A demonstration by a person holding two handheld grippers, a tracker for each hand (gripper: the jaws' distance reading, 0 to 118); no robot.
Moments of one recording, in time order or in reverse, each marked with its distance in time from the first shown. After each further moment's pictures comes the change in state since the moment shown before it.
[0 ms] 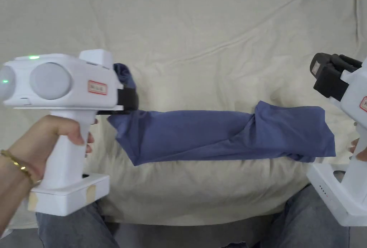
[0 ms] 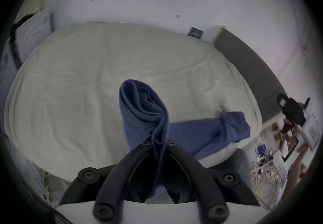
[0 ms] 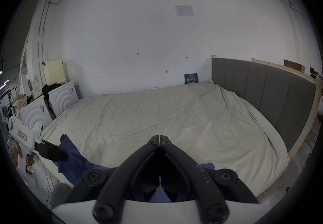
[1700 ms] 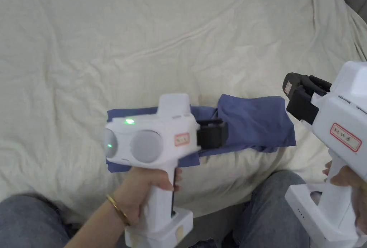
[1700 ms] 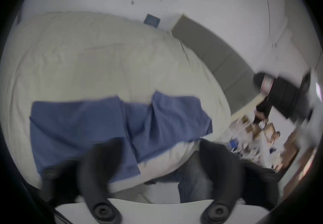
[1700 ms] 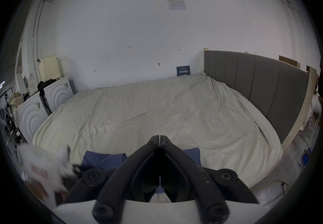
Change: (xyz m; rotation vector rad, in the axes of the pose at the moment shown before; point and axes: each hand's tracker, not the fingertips) left arm 0.111 -0.051 -0.094 0.056 -0.307 0.065; right arm 0.024 -0.027 0.013 -0.070 -0.041 -0.001
